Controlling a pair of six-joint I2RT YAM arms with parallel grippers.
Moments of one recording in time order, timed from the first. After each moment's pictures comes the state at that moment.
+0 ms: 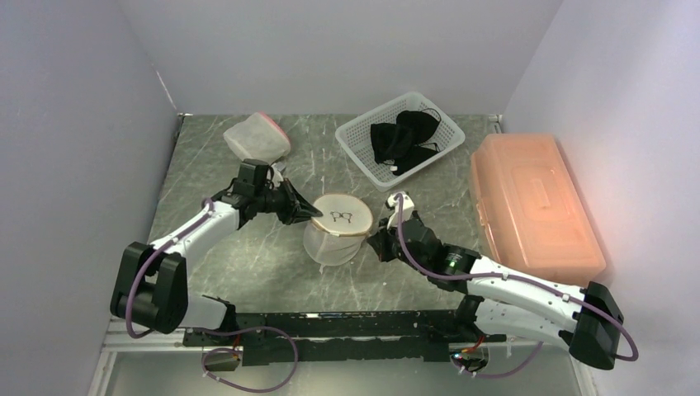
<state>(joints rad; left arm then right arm) -0.32 1.35 0.82 -0.22 0.69 -1.08 1.00 0.92 0.56 -0.12 0.28 0.50</state>
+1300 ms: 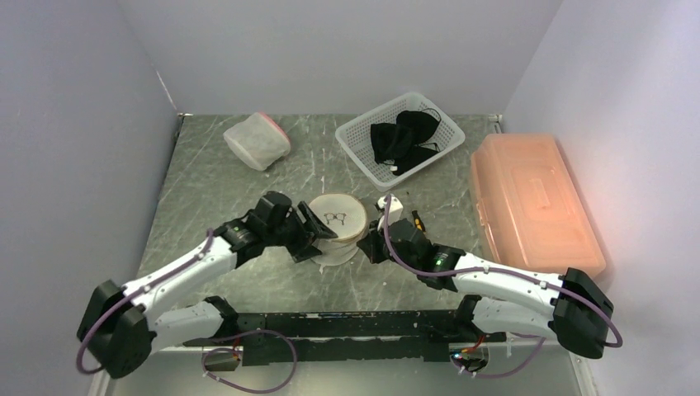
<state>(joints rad) -0.66 1.04 0.68 -0.38 0.25 -1.33 1.00 1.05 0.51 0.06 0.20 0.52</state>
